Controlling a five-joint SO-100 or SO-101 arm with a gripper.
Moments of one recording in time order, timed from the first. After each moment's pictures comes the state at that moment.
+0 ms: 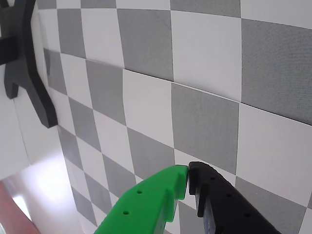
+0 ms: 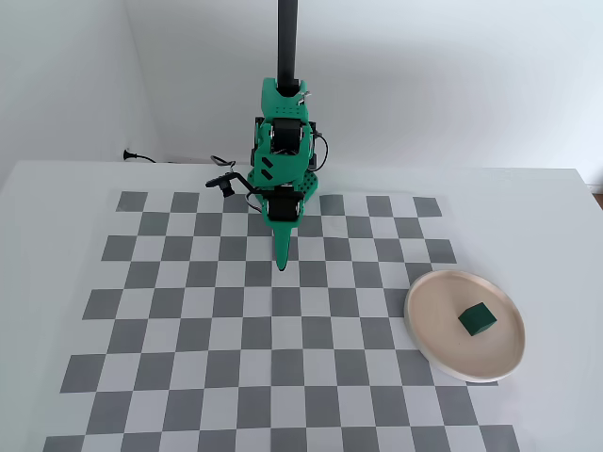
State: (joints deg) arm 0.5 190.5 178.3 53.5 3.5
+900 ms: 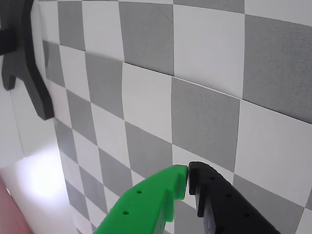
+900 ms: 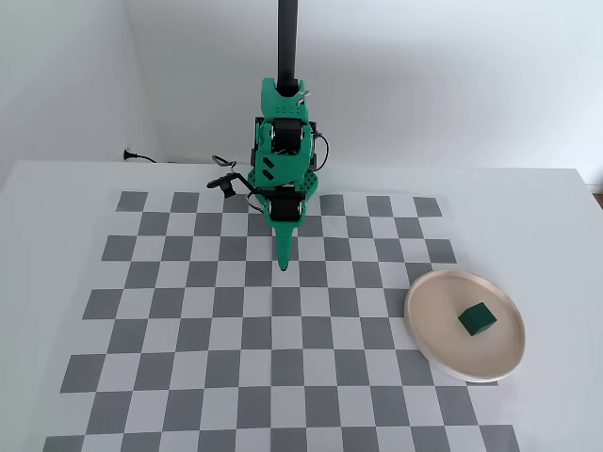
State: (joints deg) arm -0.4 190.5 178.3 53.5 1.1
